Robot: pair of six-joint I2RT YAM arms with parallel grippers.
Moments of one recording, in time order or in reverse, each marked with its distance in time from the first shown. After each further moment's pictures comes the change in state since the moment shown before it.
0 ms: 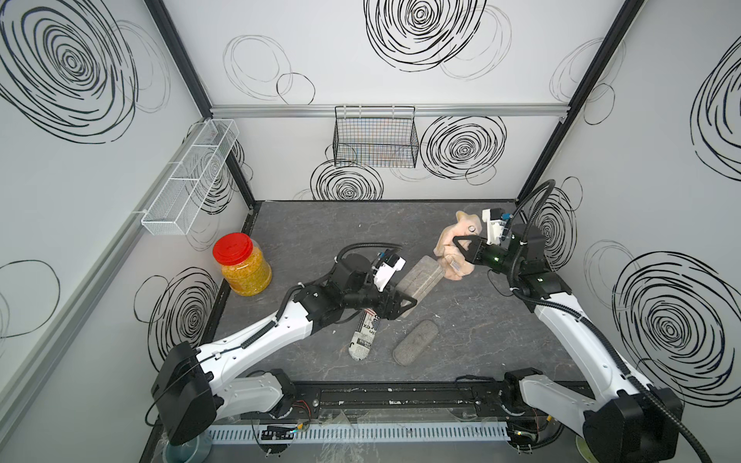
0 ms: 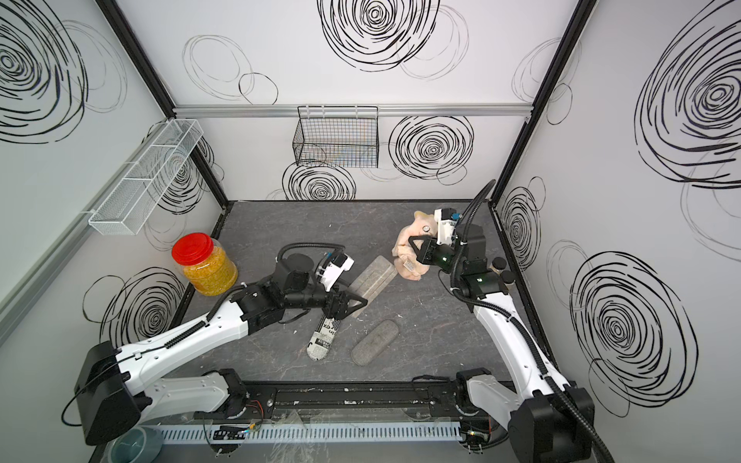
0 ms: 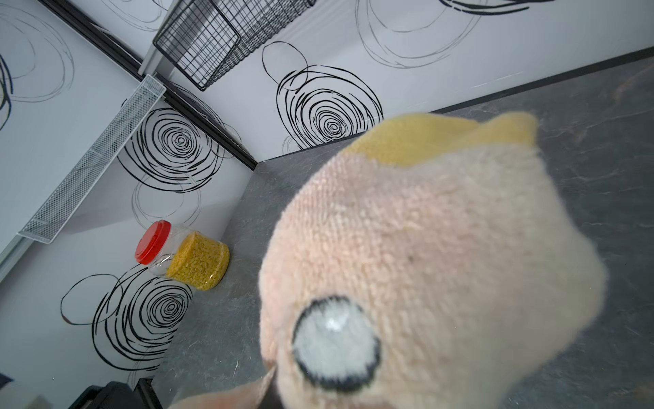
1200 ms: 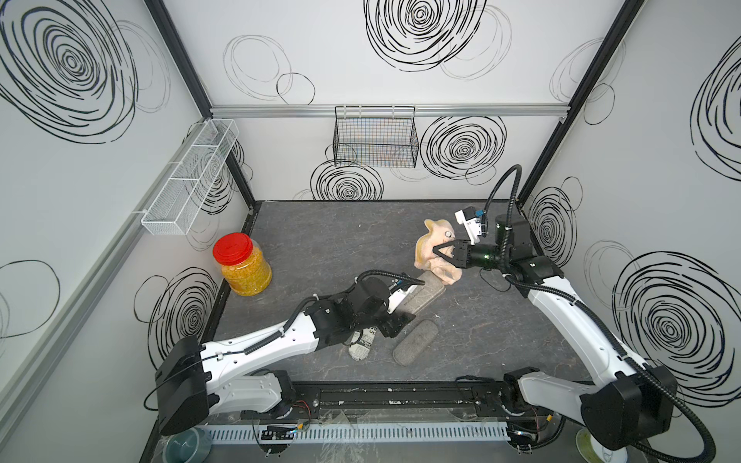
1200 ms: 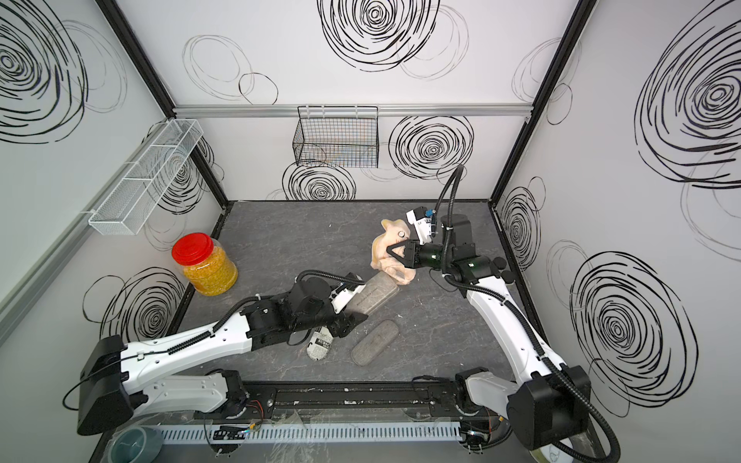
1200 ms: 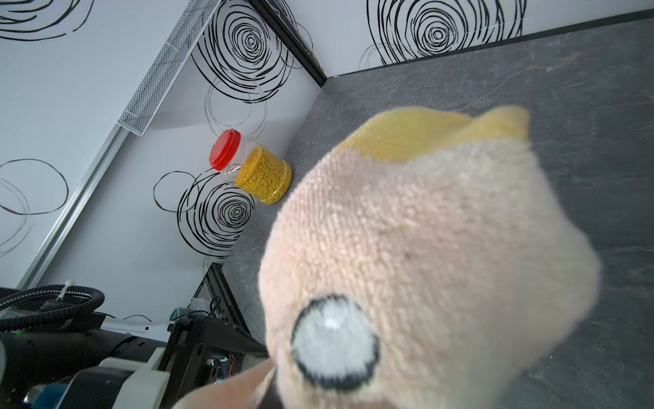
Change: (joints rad) left arm -0.148 0.001 -0.039 -0.033 -0.341 0.169; right arm 0.090 0.094 0.119 -0.182 -0.245 -0.106
